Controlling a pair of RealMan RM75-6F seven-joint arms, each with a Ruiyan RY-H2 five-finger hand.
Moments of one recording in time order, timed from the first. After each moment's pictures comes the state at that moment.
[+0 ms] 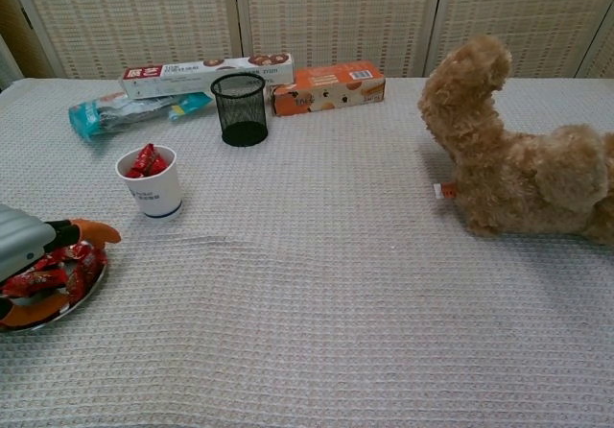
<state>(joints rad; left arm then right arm) -0.36 -1.55 0.08 -1.27 1.57 1.24 0.31 0.10 -1.06 -0.07 -1.65 -1.71 1.43 -0.04</state>
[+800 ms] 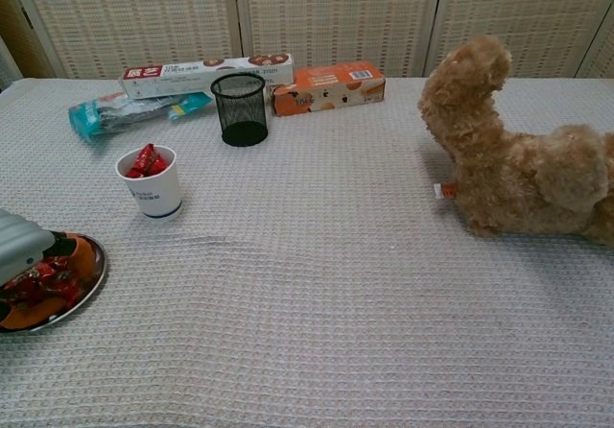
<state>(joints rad) -0.35 -1.57 0.07 -1.23 1.56 1.22 0.34 0.10 -1.06 -0.07 -1.65 -1.70 1.43 -0.04</state>
